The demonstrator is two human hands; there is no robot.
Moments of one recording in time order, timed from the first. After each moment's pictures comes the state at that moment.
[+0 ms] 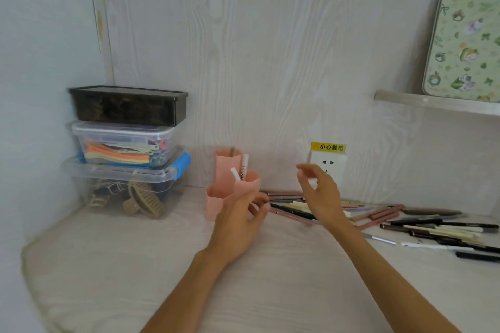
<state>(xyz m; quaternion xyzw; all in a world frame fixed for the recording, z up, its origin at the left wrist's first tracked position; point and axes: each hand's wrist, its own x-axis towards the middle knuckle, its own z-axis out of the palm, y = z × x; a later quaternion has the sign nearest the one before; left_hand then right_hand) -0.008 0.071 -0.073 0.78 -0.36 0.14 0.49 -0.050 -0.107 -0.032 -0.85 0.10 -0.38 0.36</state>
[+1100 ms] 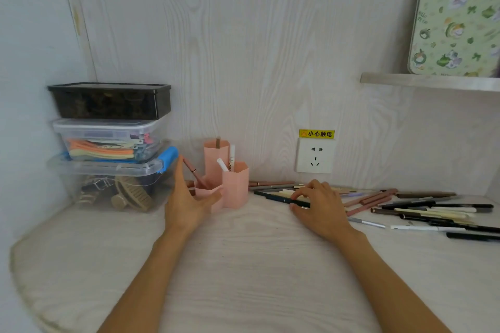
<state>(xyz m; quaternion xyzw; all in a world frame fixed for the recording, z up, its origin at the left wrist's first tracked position) 0.020 0.111 -0.070 0.81 -0.13 0.13 0.55 -0.078 -0.134 -0.070 -0.95 0.12 -0.25 0.12</state>
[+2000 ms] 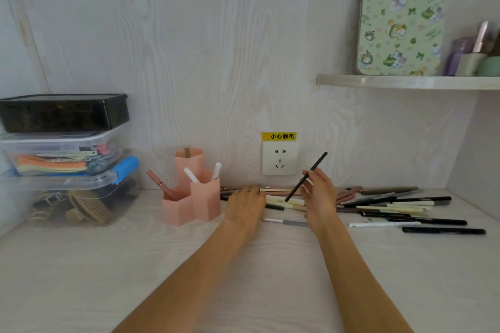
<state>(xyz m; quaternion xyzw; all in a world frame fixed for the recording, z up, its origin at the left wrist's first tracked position) -0.044 -0.041 -0.042 0.90 -0.39 0.17 -0.04 -0.093 -0.172 -0.038 -0.41 0.22 -0.37 0.81</state>
